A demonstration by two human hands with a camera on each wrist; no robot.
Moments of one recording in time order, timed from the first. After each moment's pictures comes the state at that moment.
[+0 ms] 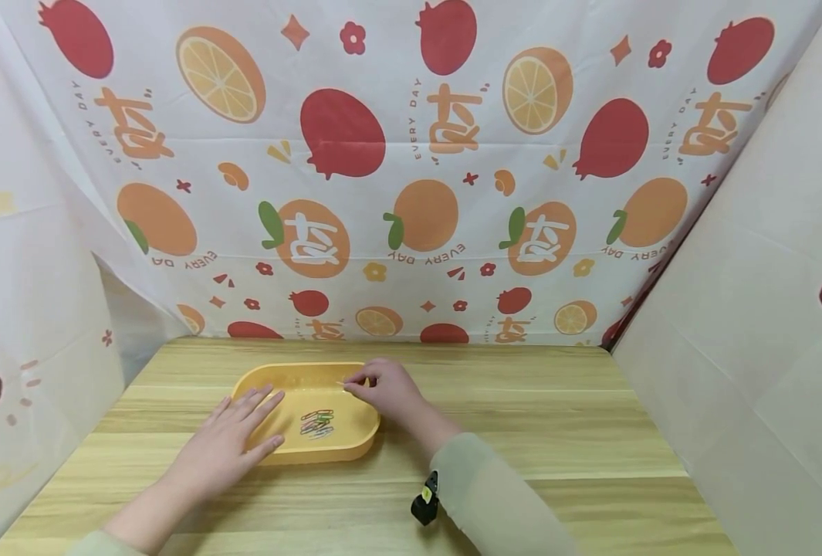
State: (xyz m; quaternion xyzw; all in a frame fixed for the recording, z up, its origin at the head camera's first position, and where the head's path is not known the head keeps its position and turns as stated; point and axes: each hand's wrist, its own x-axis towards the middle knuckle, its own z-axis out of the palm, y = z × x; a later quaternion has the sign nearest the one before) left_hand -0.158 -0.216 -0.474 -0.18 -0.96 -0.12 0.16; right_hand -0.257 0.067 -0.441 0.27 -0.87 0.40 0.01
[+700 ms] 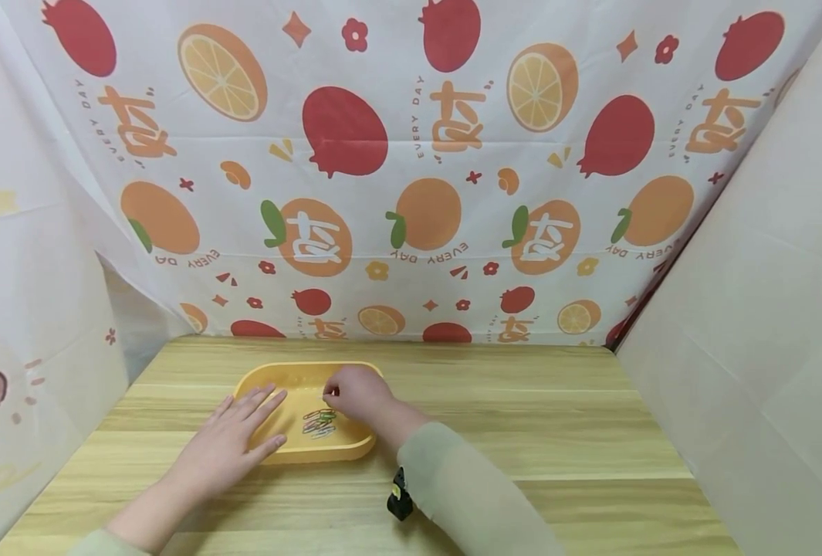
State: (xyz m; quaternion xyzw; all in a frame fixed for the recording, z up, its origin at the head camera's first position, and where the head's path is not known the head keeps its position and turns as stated) left_hand -0.159 -0.216 -0.473 -0.17 -0.97 -0.12 0.15; right_hand -0.263 0.013 -0.445 0.33 -0.93 0.18 0.01
